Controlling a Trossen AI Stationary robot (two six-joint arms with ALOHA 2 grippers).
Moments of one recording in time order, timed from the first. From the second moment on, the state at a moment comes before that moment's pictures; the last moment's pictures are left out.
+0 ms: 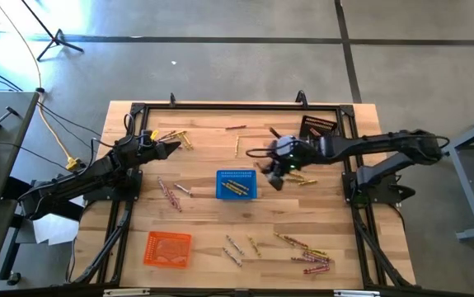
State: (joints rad) left arm 0.55 0.24 0.02 0.01 0.01 -0.93; right arm -0.04 1.37 1.00 -0.39 -0.03 0.40
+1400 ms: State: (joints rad) left arm 0.55 0.24 0.02 0.01 0.01 -0.93; right arm -0.13 1.64 1.09 -1.16 -0.13 0.13
